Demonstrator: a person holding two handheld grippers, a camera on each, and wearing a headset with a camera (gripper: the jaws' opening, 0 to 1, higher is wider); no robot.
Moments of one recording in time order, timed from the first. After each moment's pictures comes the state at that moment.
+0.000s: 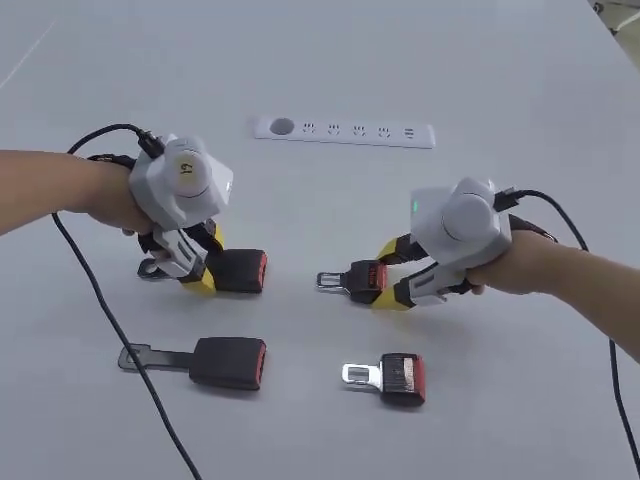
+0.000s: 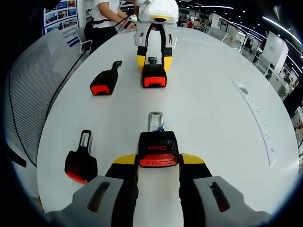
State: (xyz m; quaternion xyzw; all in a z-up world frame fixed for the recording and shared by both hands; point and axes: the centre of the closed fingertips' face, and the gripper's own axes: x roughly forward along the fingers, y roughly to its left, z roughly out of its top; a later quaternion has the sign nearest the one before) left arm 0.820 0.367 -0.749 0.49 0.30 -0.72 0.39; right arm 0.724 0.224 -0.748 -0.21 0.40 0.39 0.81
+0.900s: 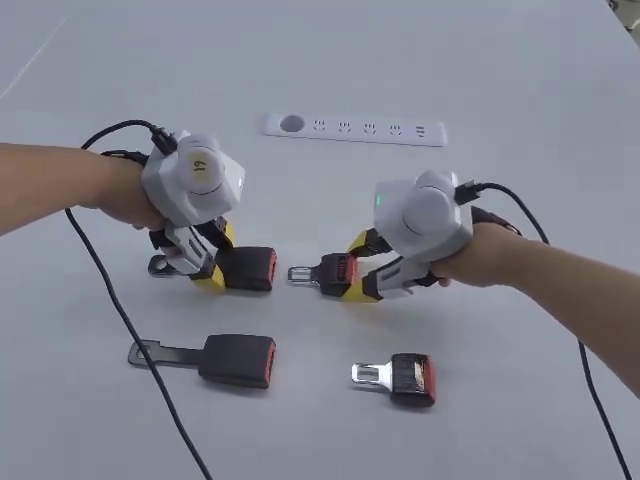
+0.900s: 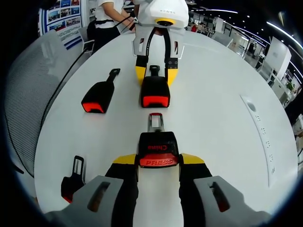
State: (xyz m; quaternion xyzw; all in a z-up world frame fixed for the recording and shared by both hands) left arm 0.819 0.367 -0.749 0.49 0.31 -0.72 0.38; right arm 0.757 0.266 -0.746 -0.22 0.38 0.40 0.80
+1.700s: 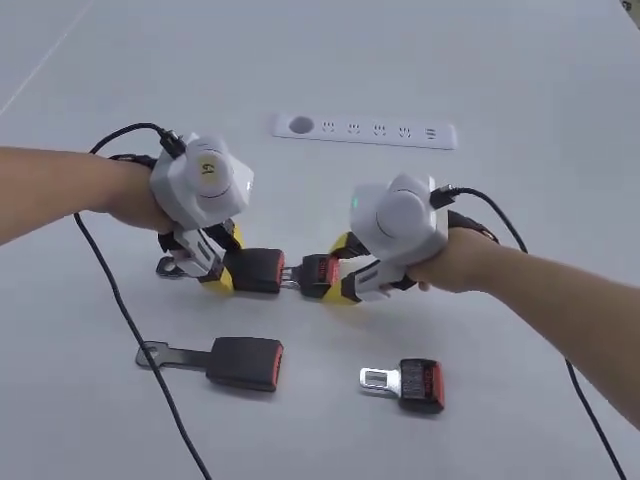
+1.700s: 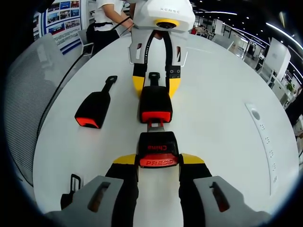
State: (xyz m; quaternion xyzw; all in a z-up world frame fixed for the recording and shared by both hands) left arm 0.818 0.367 -0.750 0.49 0.30 -0.72 0.39; right arm 0.770 0.287 -0.747 -0.21 0.37 0.40 0.81
